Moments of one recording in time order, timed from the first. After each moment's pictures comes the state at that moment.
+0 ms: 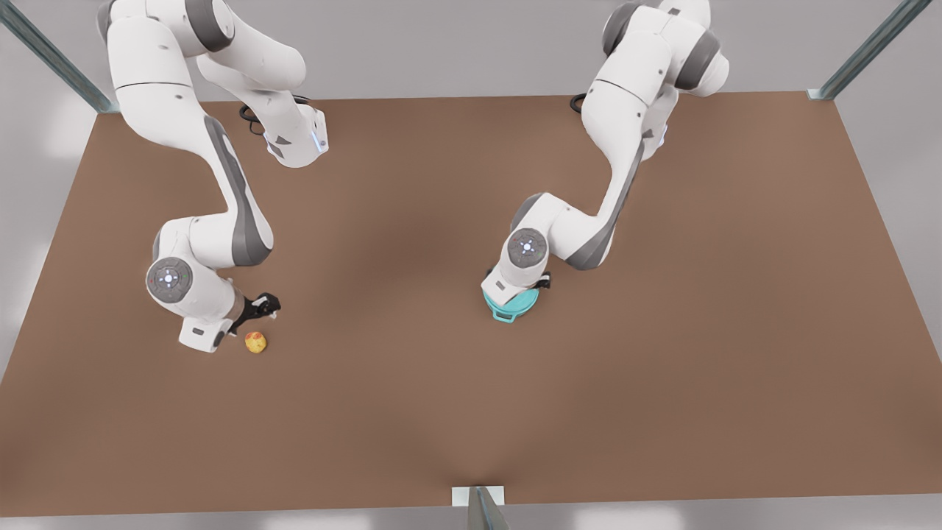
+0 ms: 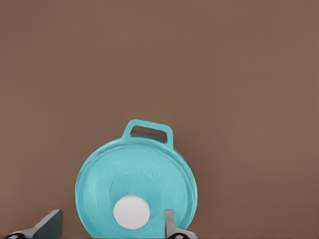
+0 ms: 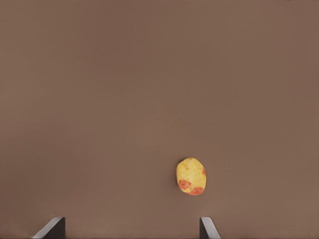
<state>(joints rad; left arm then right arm) -0.73 0.62 0.07 -1.56 -0.12 2.03 -0.53 -0.12 0.34 0.23 -1.84 -0.13 2.11 -0.30</state>
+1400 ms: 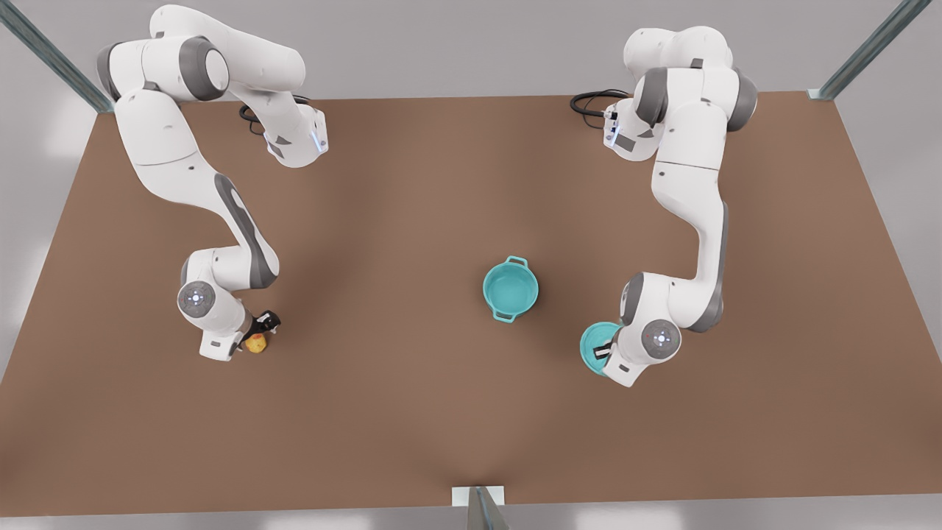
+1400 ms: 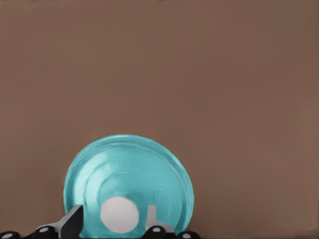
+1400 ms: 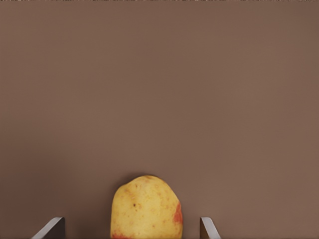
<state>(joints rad) -0.33 0.81 0.10 -1.41 -0.07 2.05 -0.40 -0.16 0.58 0.13 -1.97 -0.24 2.54 -0.38</state>
